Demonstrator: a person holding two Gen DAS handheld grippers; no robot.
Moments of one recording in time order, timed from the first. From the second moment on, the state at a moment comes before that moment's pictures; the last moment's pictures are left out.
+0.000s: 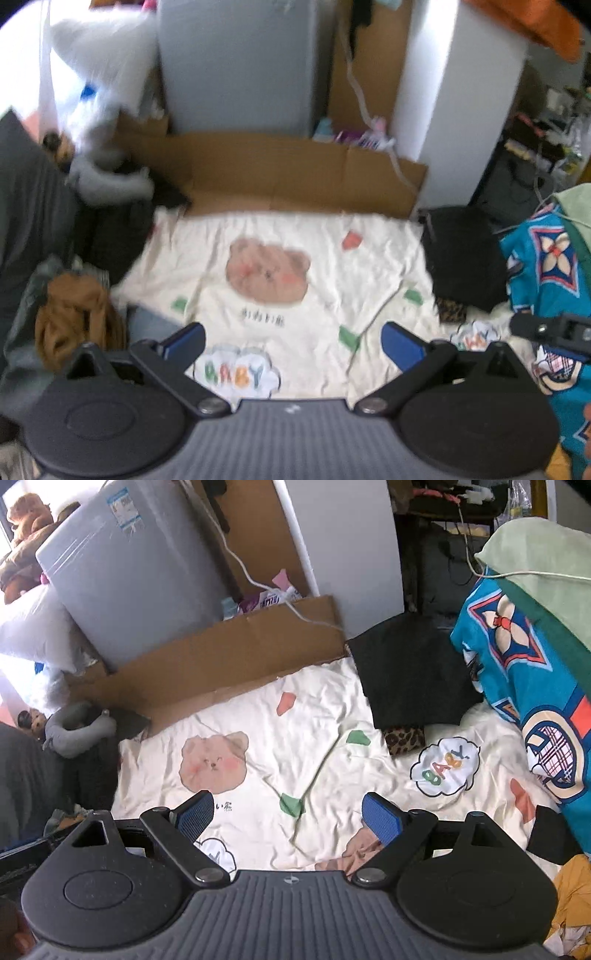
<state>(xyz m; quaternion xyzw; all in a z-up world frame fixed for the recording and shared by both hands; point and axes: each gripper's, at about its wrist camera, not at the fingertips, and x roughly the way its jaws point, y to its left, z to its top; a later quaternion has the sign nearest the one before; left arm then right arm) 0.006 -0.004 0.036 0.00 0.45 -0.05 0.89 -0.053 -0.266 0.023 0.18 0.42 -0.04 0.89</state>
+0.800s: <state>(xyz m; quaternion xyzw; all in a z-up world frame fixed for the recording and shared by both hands) -0.004 0.009 0.003 0.01 0.52 -0.01 0.85 -0.047 -0.191 -0.005 0.04 0.50 0.04 0.87</state>
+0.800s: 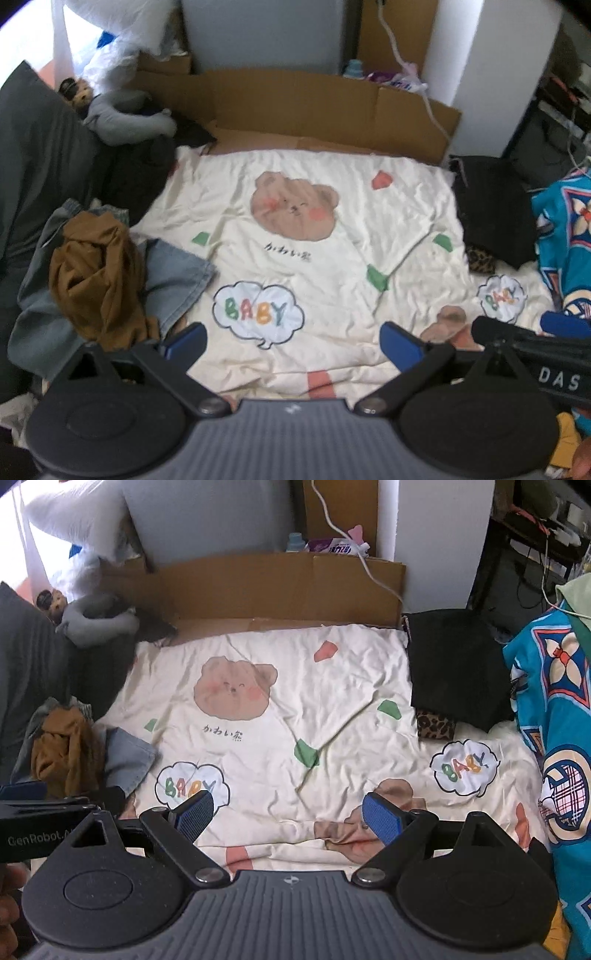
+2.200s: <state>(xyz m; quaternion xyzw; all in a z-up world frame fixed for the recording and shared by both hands) 0.004 0.024 -0.007 0.00 0.54 0.00 0.84 -0.039 -0.194 -0.015 0.05 0.52 0.06 0.85</state>
